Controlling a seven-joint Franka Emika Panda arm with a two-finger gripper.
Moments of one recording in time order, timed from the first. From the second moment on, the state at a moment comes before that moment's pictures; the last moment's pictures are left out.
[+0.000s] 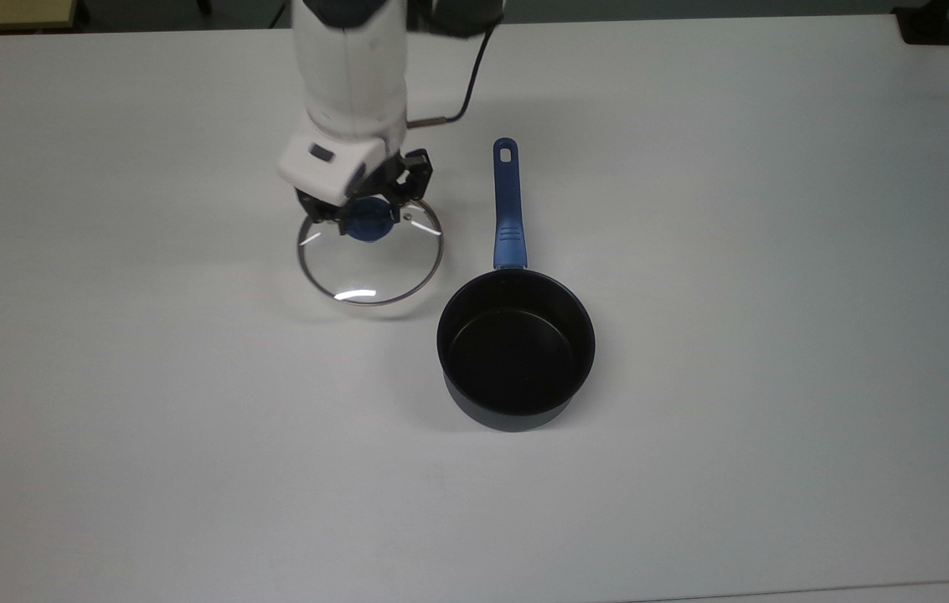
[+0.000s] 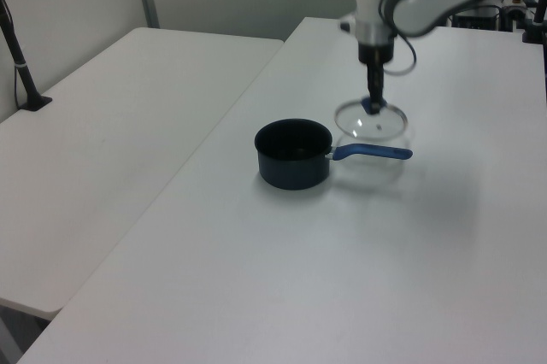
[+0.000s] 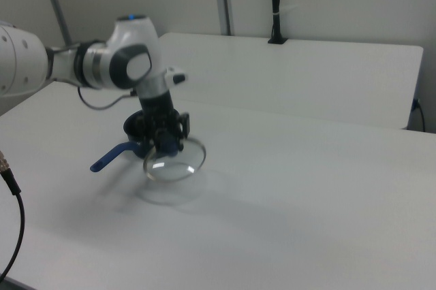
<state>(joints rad) 0.05 0.25 -0.03 -1.80 -0.07 2.05 -0.28</state>
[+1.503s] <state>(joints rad) 0.24 0.45 -0.02 -1.48 -0.02 2.19 -0.01</state>
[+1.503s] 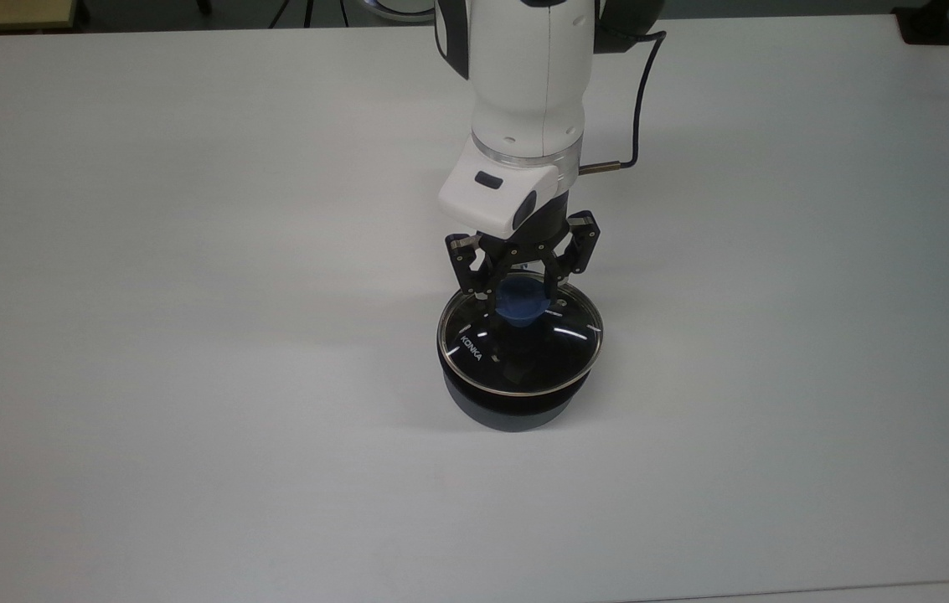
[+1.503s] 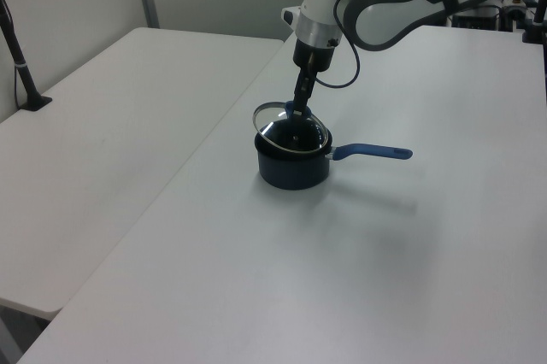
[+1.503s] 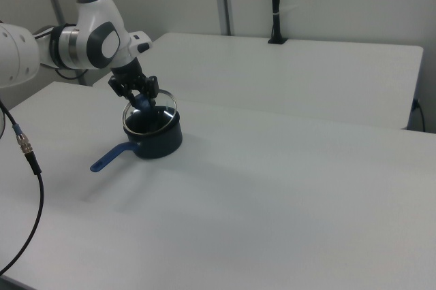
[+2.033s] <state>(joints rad) 0.25 0.46 -0.02 -1.48 -0.02 2.19 -0.01</state>
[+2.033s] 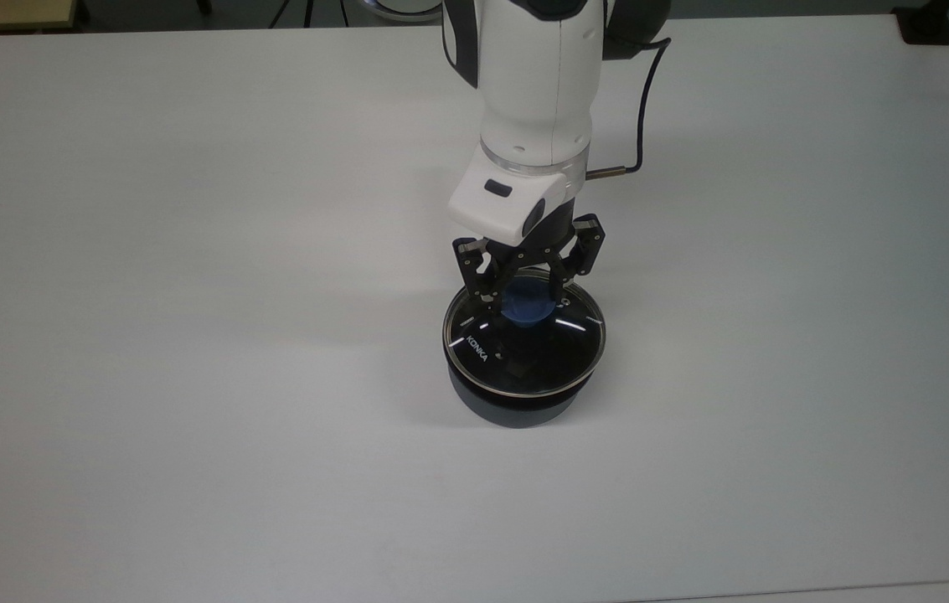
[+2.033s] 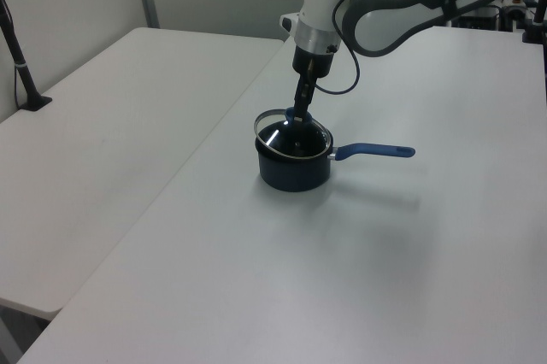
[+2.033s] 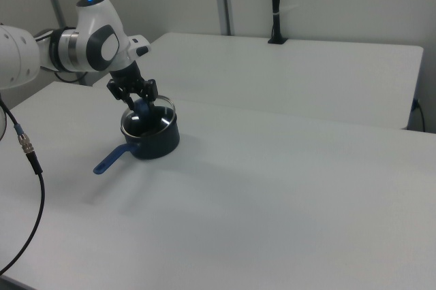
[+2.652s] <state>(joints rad) 0.24 0.39 -0.04 -1.46 -0.03 2.01 0.00</state>
